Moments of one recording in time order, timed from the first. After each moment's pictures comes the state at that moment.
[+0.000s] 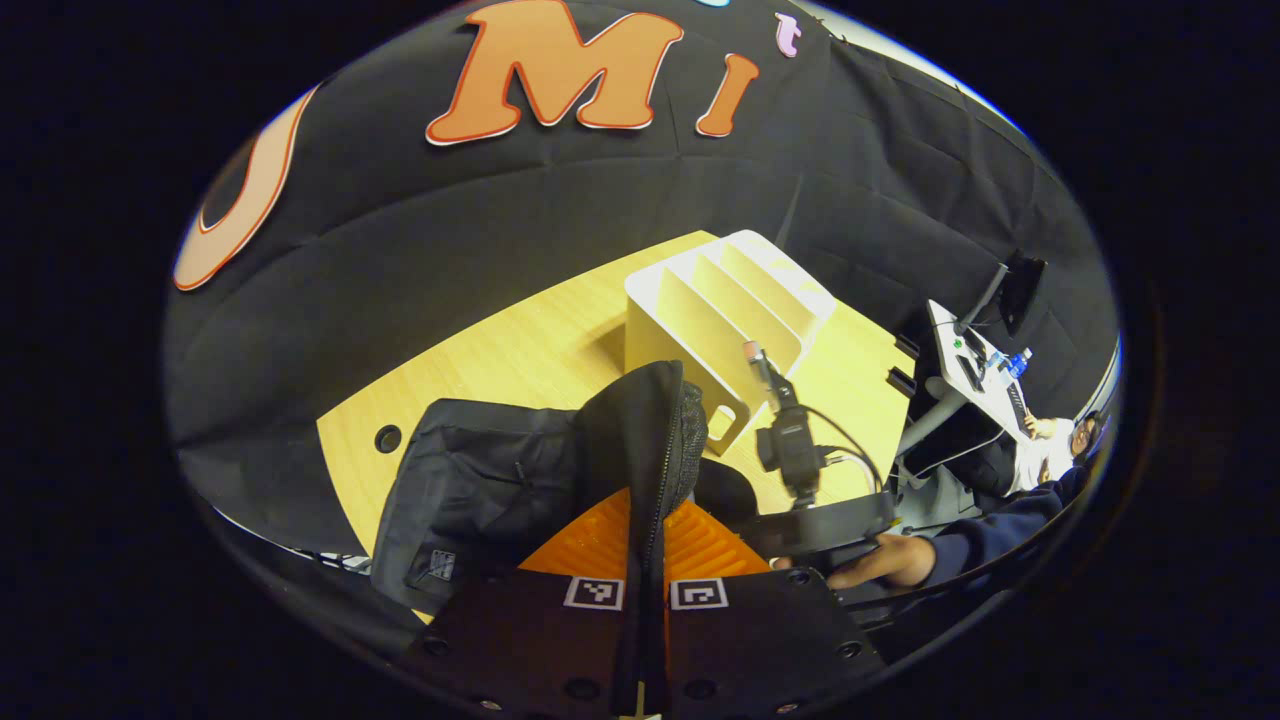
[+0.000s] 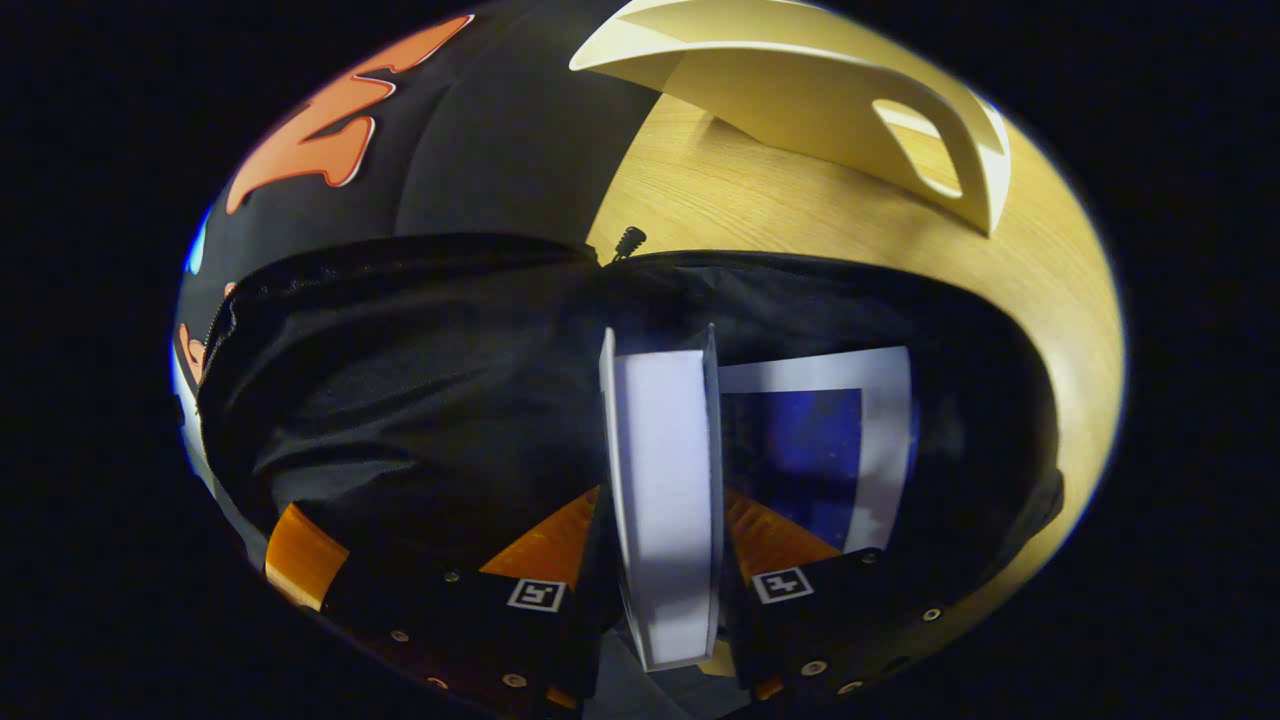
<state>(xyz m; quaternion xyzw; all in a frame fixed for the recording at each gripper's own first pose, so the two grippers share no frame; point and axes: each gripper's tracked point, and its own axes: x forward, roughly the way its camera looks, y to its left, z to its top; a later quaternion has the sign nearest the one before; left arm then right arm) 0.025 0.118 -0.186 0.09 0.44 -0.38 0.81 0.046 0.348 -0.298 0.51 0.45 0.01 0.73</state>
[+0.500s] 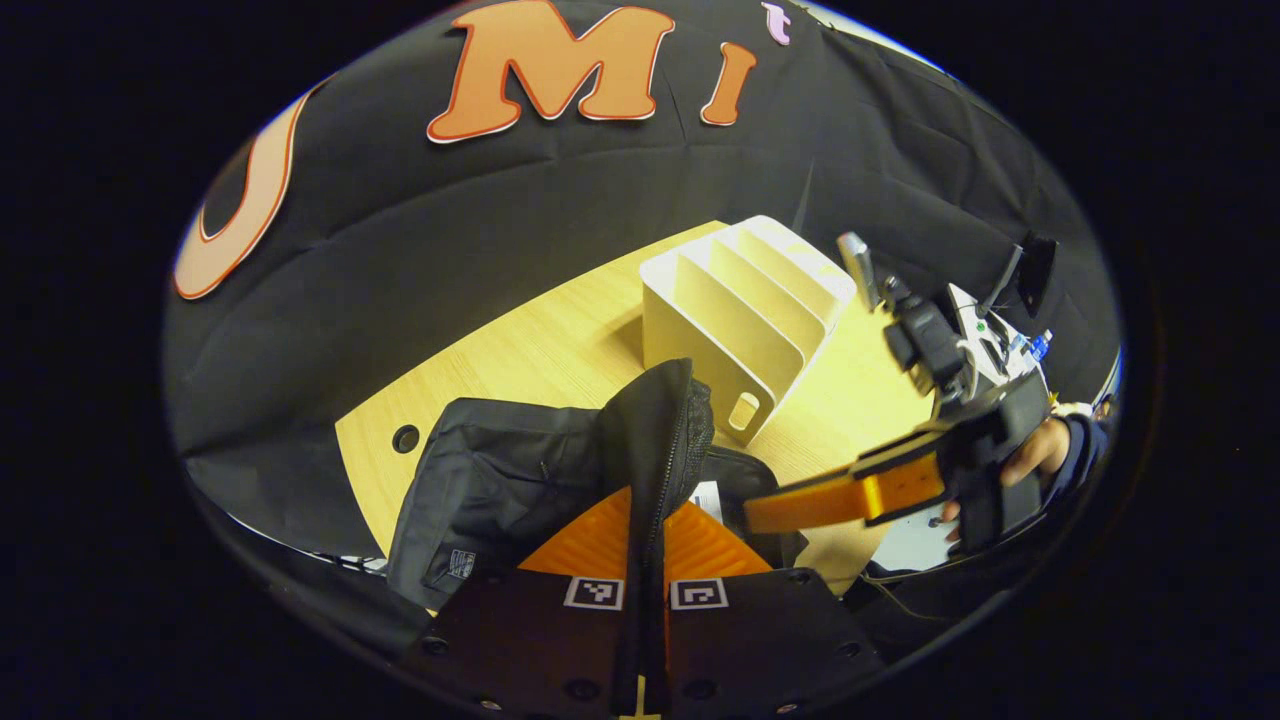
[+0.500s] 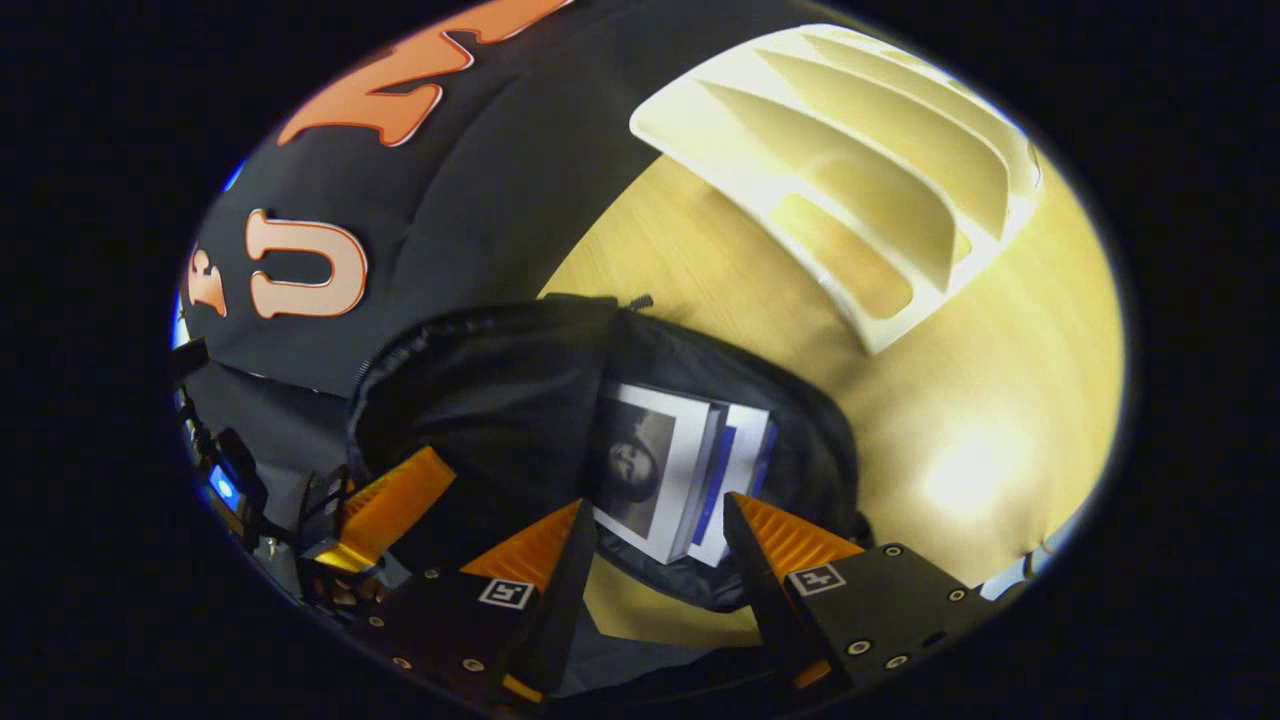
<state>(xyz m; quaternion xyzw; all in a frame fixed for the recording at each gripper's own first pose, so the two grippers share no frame) 0.021 0.111 -0.206 0.12 0.43 -0.37 0.81 -0.003 0.248 -0.244 0.39 0.48 0.02 0.78</state>
